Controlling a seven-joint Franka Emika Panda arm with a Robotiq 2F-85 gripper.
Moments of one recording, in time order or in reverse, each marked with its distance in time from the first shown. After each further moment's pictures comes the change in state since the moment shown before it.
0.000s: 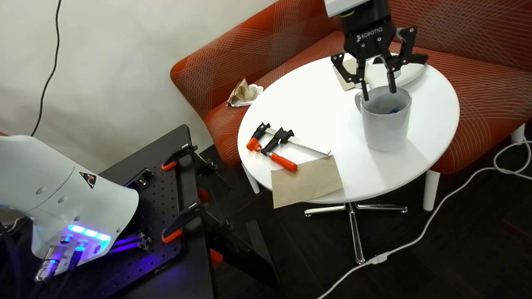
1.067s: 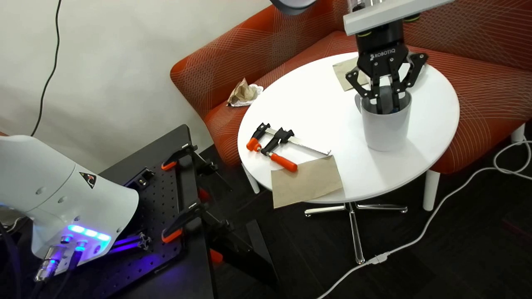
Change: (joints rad) arm -0.005 0.164 0.000 0.181 0.001 -0.103 -0.001
